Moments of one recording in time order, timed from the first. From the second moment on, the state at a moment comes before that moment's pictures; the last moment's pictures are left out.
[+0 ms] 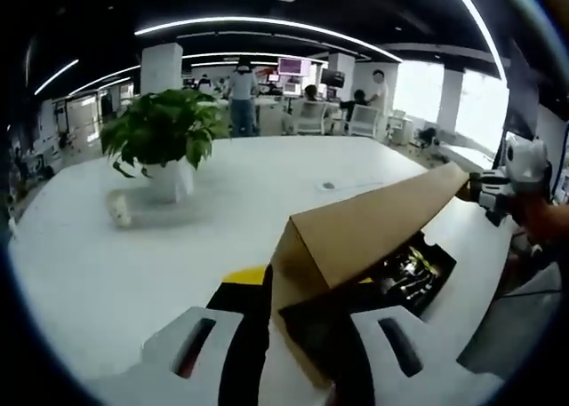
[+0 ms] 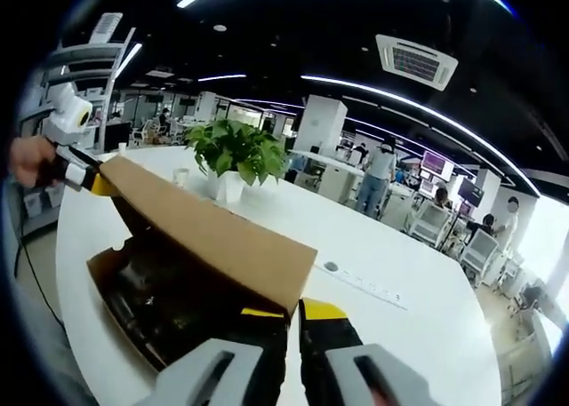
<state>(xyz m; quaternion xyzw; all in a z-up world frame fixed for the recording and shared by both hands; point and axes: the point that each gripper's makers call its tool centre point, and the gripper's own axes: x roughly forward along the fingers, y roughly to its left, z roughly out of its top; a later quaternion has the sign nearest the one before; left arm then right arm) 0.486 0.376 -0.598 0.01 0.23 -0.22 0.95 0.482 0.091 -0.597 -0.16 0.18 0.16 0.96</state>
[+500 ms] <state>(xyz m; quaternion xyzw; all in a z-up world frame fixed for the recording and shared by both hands) 0.507 0.384 -0.594 0.01 0.23 -0.22 0.95 0.473 0.095 -0.590 -0.15 0.18 0.16 0.96</state>
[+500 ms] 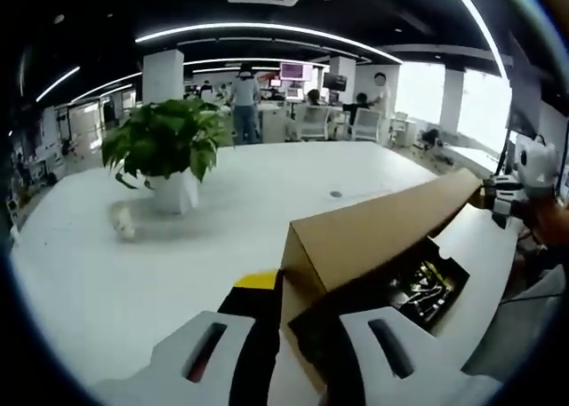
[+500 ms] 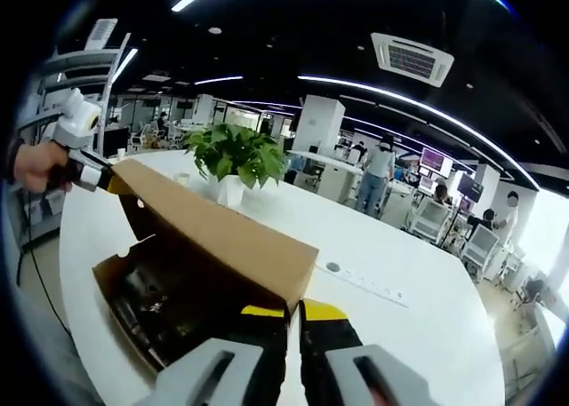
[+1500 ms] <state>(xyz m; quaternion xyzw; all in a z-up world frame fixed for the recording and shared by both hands) 0.526 0.379 -0.590 0.01 0.23 -0.23 0.95 0.478 0.091 -0.587 -0.14 0.20 0.15 0.96</state>
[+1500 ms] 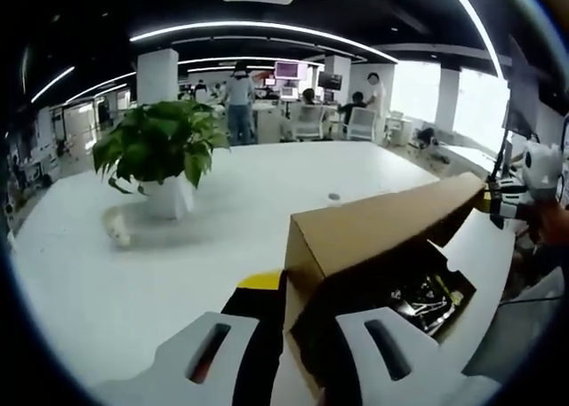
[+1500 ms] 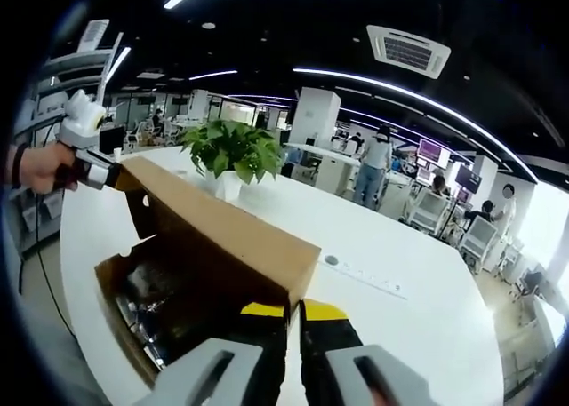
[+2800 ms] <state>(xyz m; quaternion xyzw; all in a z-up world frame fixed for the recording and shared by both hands) 0.584 0.370 -0.595 0.03 0.25 -0.25 0.94 0.547 0.084 -0.591 -0.14 0.24 0.16 0.95</state>
